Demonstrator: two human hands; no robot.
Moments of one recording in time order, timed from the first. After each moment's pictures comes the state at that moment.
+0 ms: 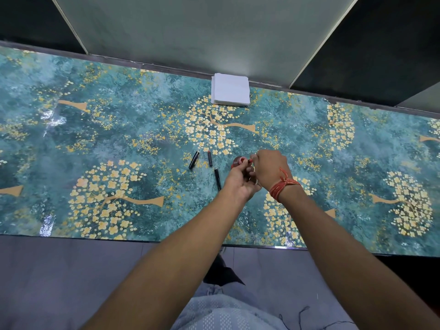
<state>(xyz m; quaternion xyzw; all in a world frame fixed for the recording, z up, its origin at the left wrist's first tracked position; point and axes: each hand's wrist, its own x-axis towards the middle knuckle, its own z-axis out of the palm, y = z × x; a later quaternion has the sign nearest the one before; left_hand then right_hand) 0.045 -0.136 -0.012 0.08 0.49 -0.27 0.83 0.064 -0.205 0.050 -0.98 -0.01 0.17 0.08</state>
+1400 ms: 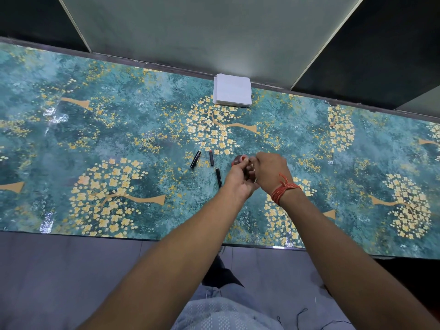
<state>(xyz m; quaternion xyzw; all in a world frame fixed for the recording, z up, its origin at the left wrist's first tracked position) 0.047 -0.131 -0.007 0.11 0.48 -0.26 0.83 0.058 -0.208 0.038 -0.98 -0.04 0.15 0.09</state>
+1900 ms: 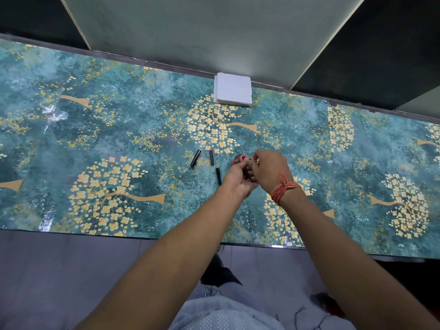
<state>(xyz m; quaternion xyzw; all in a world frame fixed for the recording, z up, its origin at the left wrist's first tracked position) 0.047 -0.130 -0.016 0.11 0.47 -0.27 0.83 0.056 -0.205 0.043 -0.99 -0.05 0.12 0.08</state>
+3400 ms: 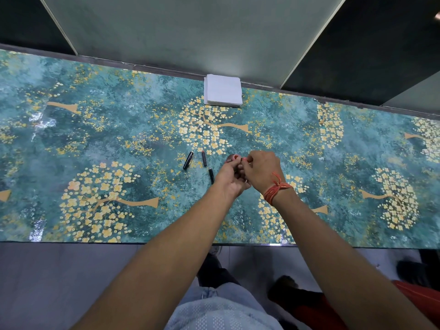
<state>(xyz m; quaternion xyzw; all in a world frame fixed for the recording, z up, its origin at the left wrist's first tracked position) 0.052 -0.127 -0.023 0.16 0.47 -0.29 0.82 0.052 -0.203 0.044 -0.99 0.00 0.11 0.12</state>
